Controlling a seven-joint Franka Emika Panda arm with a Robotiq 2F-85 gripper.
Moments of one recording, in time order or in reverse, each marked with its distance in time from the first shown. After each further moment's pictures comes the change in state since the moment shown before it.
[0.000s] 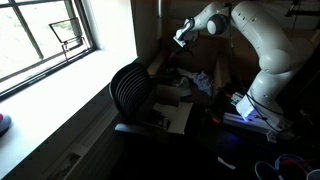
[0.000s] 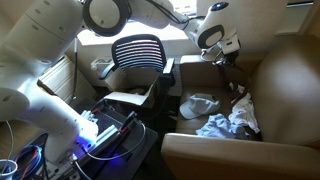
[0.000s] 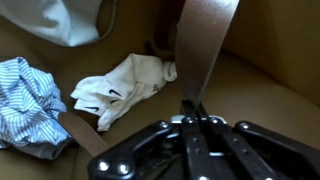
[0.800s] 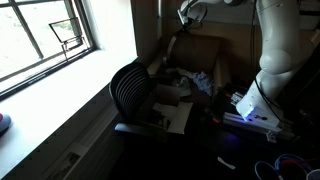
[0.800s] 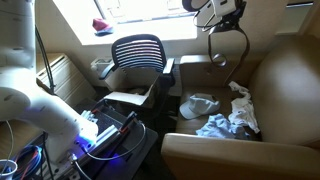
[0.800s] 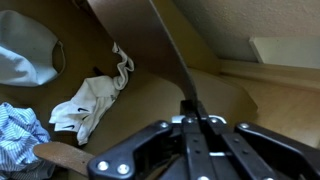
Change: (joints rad) arm 0.017 -0.455 0.049 -0.359 0.158 0.115 0.034
